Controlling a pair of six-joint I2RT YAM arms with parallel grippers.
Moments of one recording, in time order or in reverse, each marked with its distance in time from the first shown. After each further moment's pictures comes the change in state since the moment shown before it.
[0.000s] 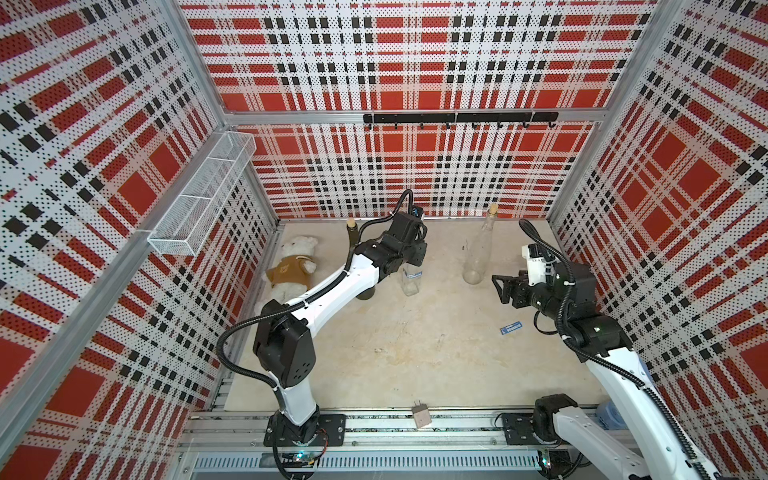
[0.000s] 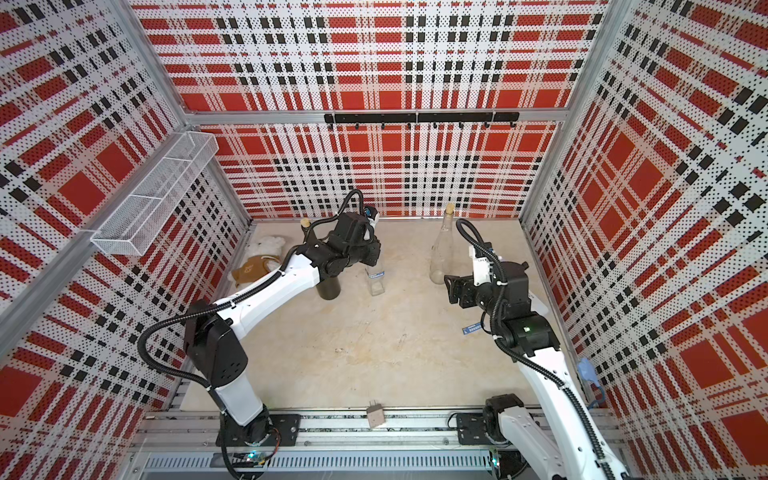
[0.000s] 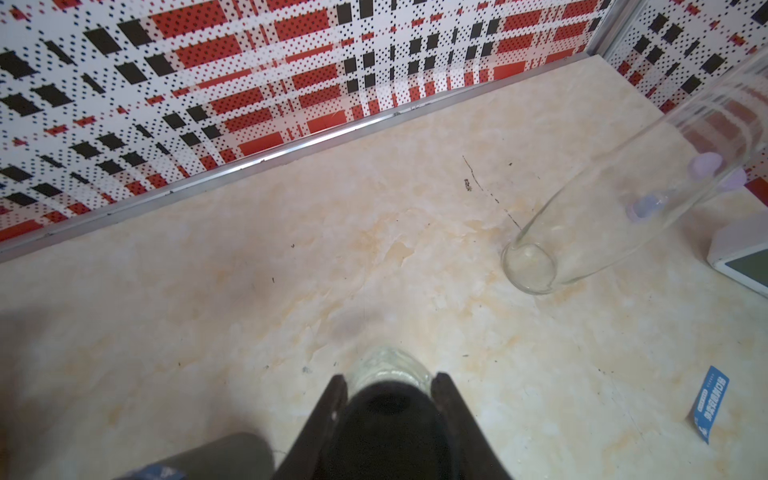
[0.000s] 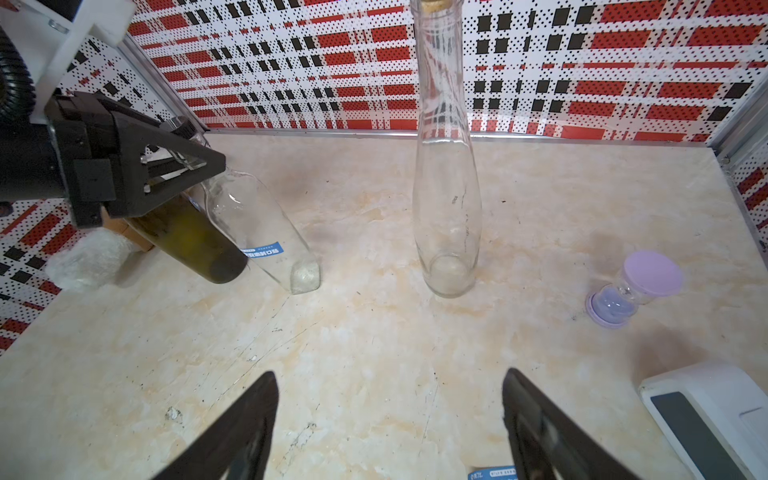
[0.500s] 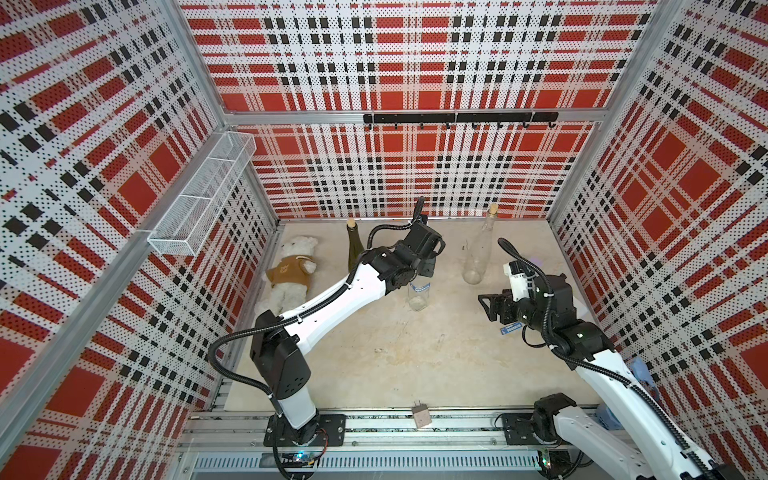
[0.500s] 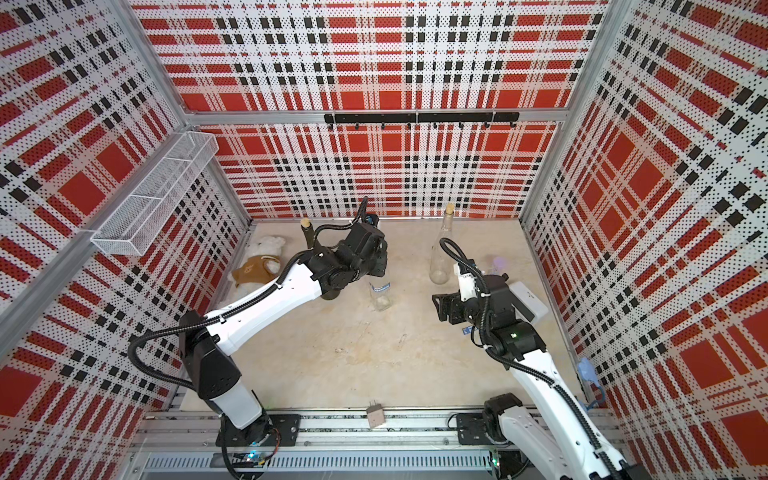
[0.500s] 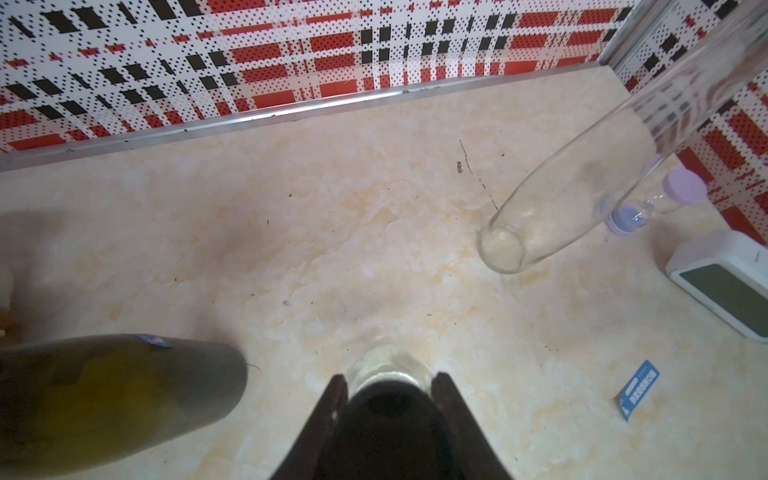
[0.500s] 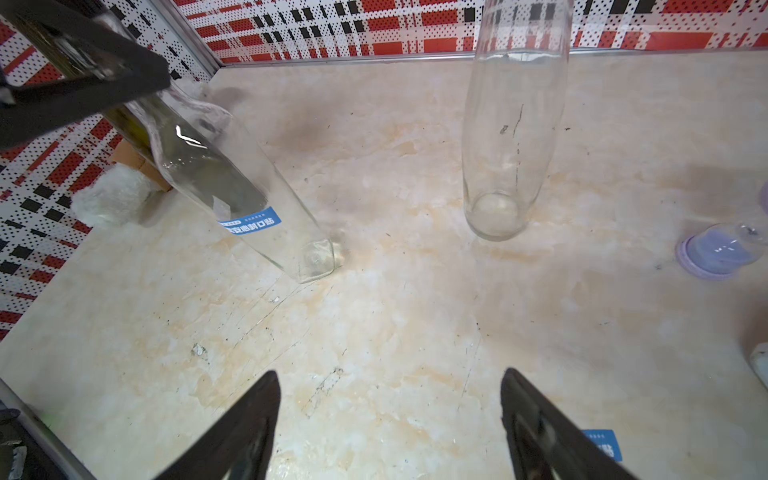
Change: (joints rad) left arm -0.138 -0.062 0.036 -0.170 -0.161 -0.251; right arm 0.097 -0.026 -0.154 0.024 -0.009 0.059
